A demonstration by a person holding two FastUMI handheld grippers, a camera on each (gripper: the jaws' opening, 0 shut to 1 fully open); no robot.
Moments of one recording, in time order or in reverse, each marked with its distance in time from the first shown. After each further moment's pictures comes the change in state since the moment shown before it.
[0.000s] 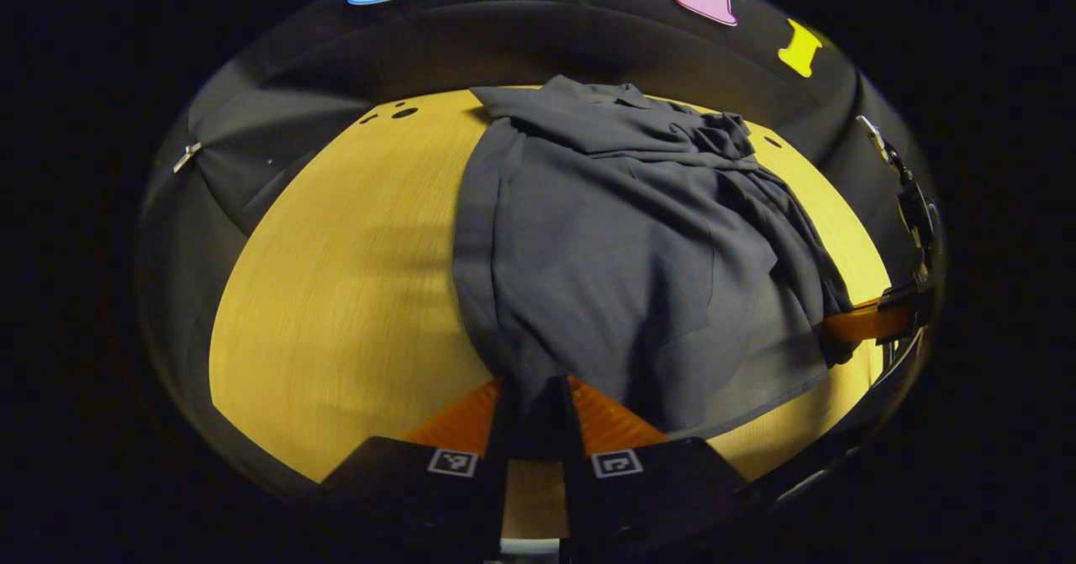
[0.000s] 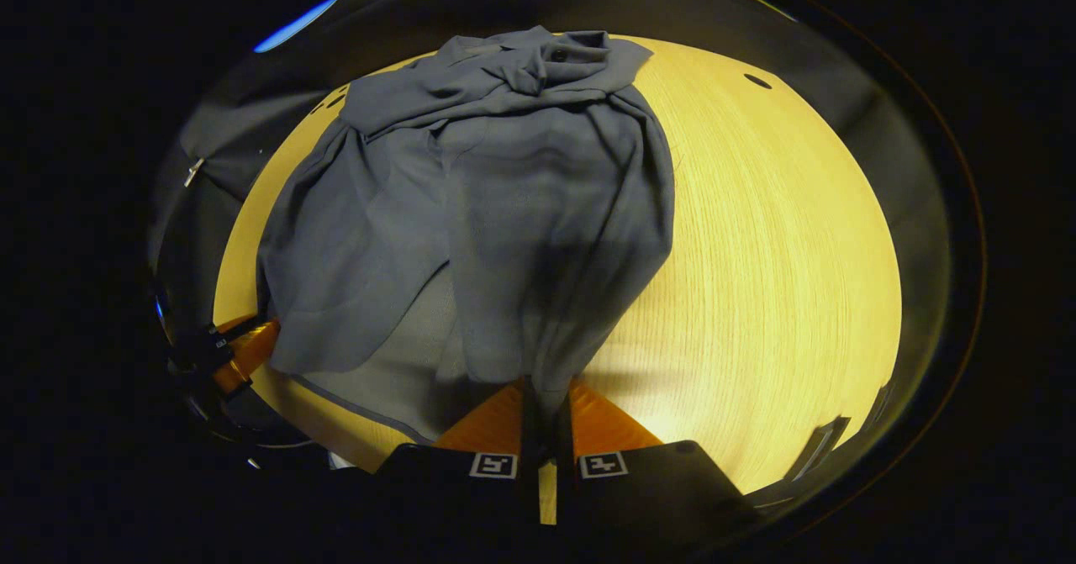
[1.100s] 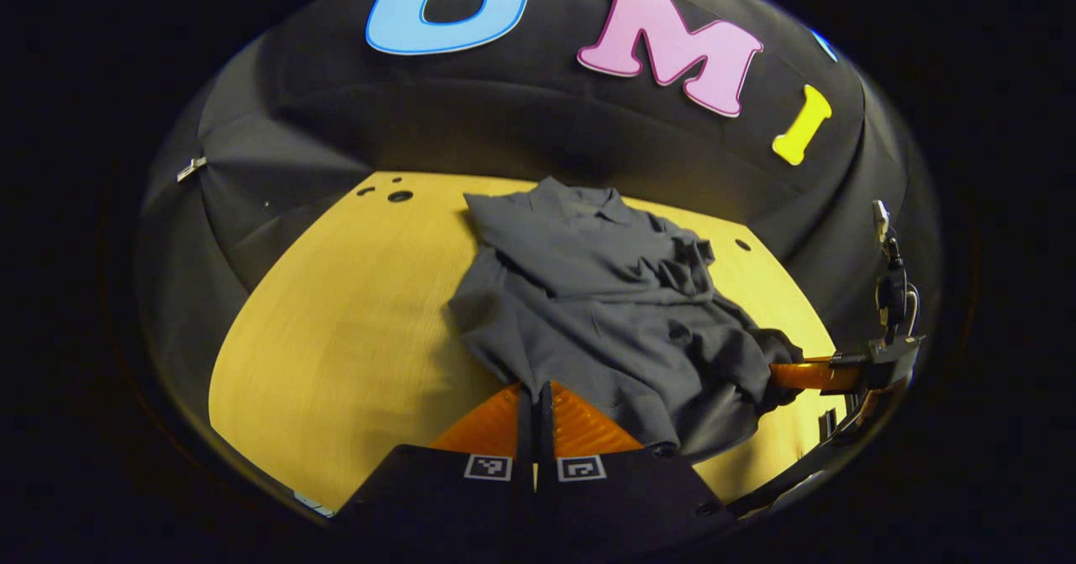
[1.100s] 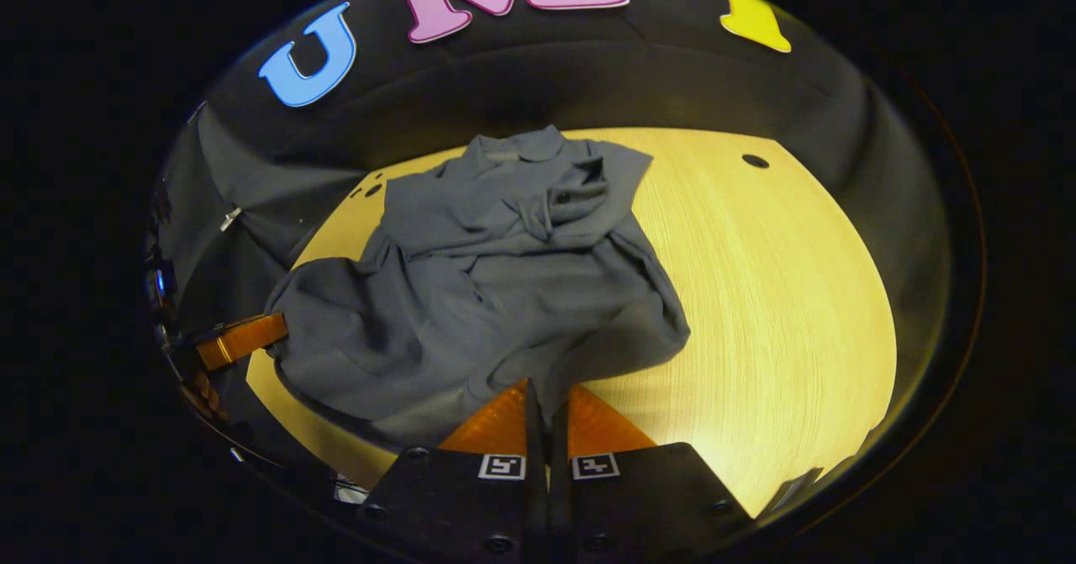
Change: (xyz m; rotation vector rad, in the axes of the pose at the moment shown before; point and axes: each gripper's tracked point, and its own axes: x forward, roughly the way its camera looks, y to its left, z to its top) left arm -0.055 -0.011 0.137 -0.116 -0.288 -0.094; right arm -0.050 -0.002 0.111 -0.005 -0.370 0.107
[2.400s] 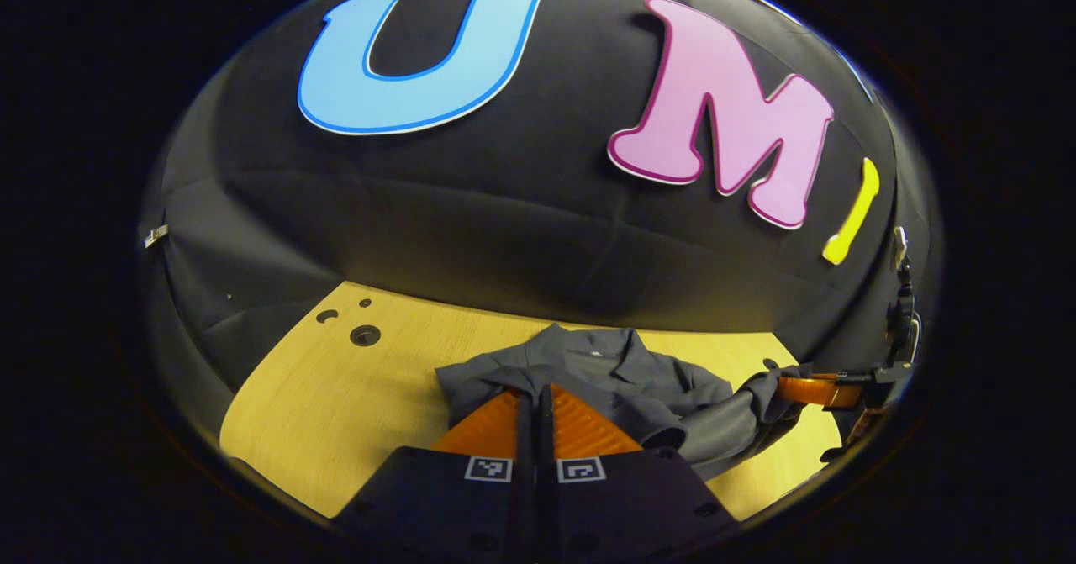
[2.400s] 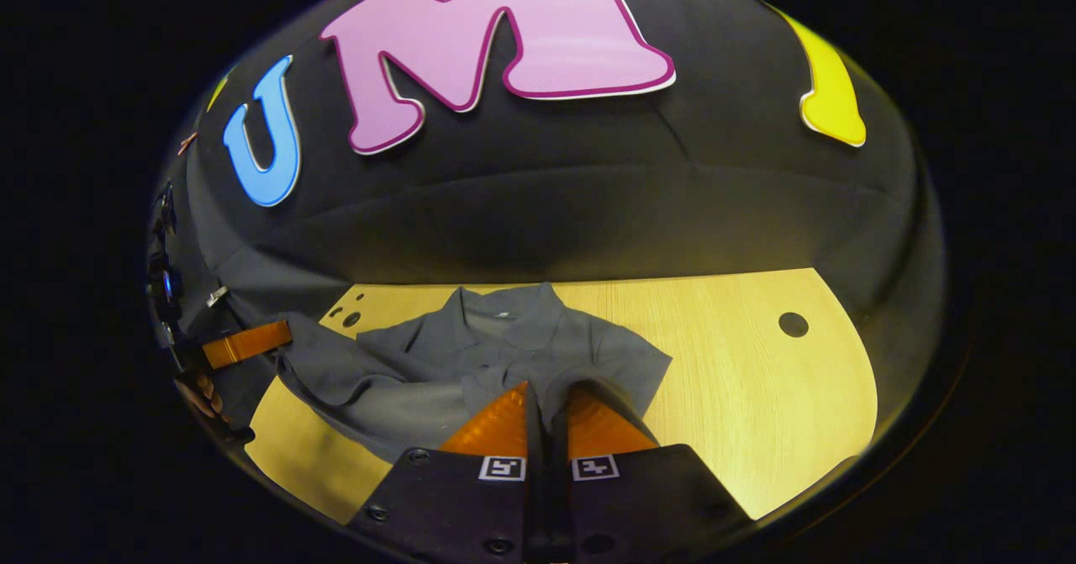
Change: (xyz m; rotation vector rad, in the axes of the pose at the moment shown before) left arm 0.144 0.005 0.210 -0.039 -0.236 0.010; right arm 0.100 -0.026 0.247 -0.012 -0.293 0.014
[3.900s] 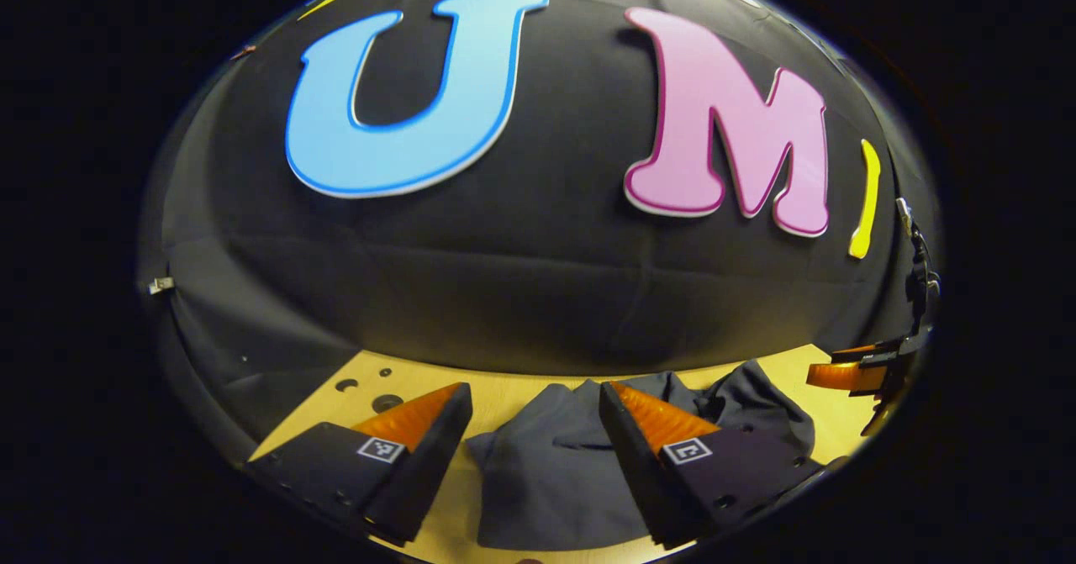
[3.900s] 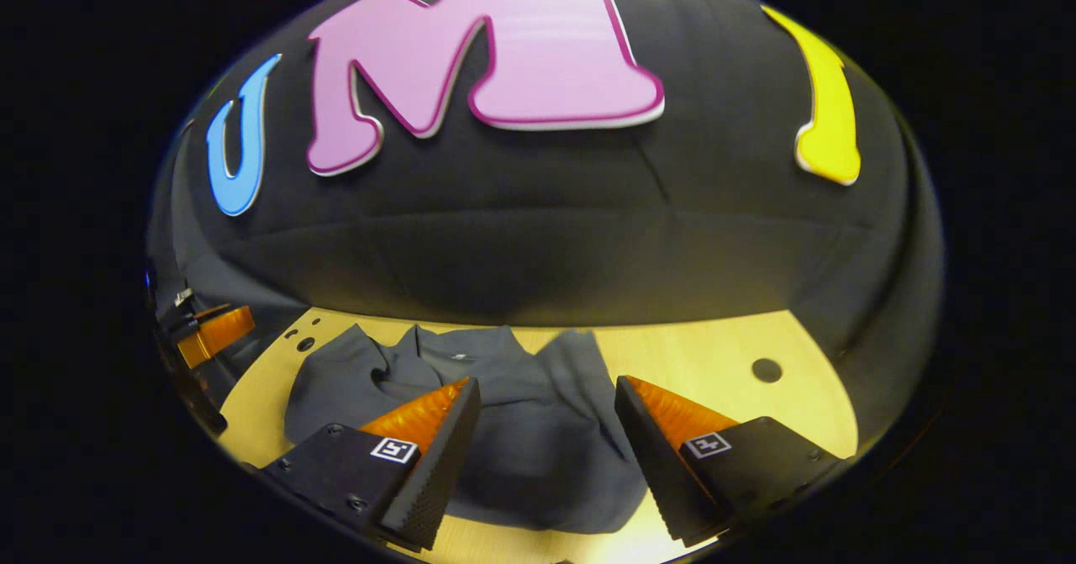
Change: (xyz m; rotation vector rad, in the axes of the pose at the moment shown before) left arm -0.013 0.019 0.053 0.152 -0.229 0.073; right arm -0.007 -0.020 0.045 -0.111 -0.156 -0.138
